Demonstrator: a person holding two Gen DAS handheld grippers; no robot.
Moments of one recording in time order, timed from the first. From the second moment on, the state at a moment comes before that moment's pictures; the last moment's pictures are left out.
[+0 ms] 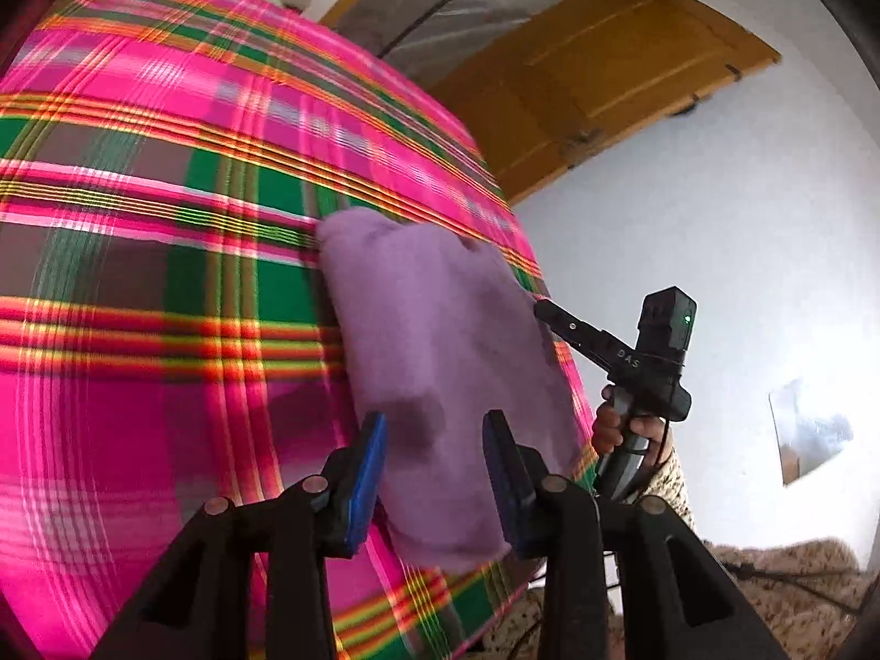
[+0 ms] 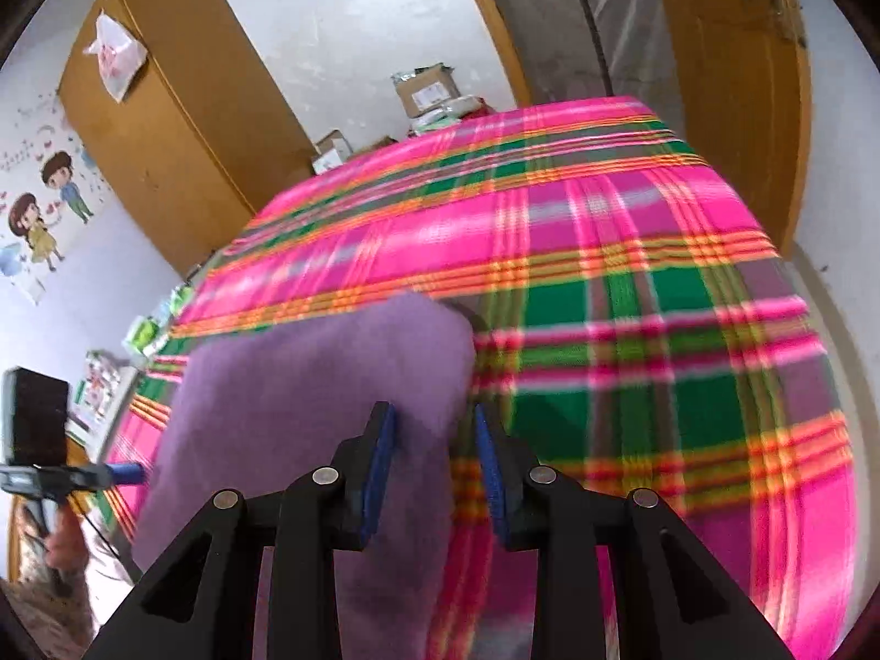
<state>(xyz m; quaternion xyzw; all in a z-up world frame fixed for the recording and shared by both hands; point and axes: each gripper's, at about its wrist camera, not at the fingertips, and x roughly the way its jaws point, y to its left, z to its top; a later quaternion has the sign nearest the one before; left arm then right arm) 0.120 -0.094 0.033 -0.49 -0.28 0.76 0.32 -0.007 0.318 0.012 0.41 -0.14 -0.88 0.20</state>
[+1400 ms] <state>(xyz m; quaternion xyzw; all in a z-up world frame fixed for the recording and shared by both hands) 0.089 -0.086 0.003 -0.53 -0.29 0.75 0.28 0.035 0.303 0.007 0.43 -0.04 -0.88 0.22</state>
